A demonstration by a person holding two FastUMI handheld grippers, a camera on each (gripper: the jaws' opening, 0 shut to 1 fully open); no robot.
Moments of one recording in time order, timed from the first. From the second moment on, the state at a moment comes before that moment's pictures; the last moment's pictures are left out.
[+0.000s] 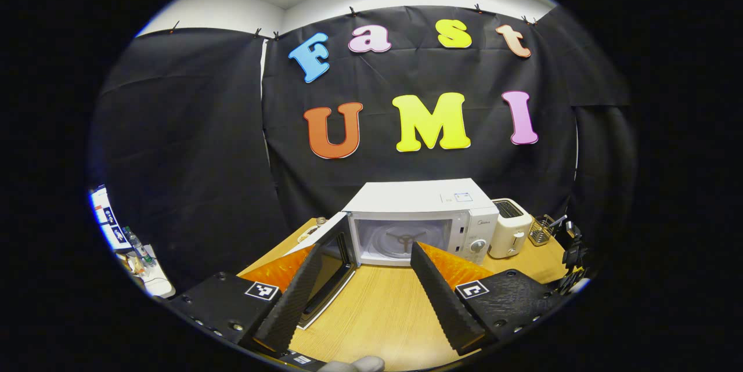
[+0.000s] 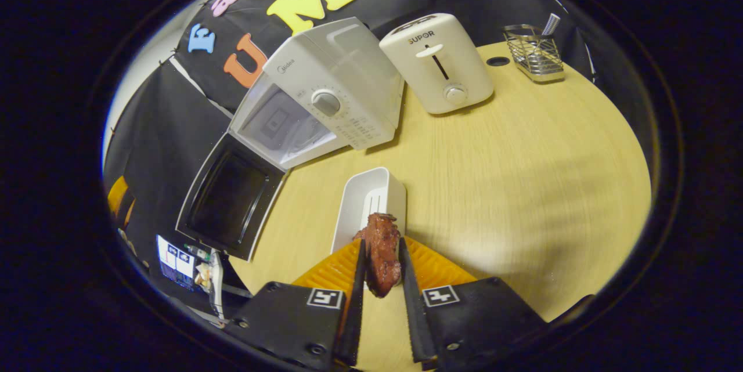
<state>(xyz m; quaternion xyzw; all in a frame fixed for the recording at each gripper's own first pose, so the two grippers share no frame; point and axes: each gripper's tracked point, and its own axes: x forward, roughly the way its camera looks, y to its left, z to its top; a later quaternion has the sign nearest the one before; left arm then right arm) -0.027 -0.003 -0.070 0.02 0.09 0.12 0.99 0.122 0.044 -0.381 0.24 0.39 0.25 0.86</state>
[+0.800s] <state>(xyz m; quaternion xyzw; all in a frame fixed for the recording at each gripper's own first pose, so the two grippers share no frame) -0.007 0.030 -0.082 0.06 0.08 0.06 0.99 0.148 0.130 -0.234 0.27 0.28 0.28 0.88</state>
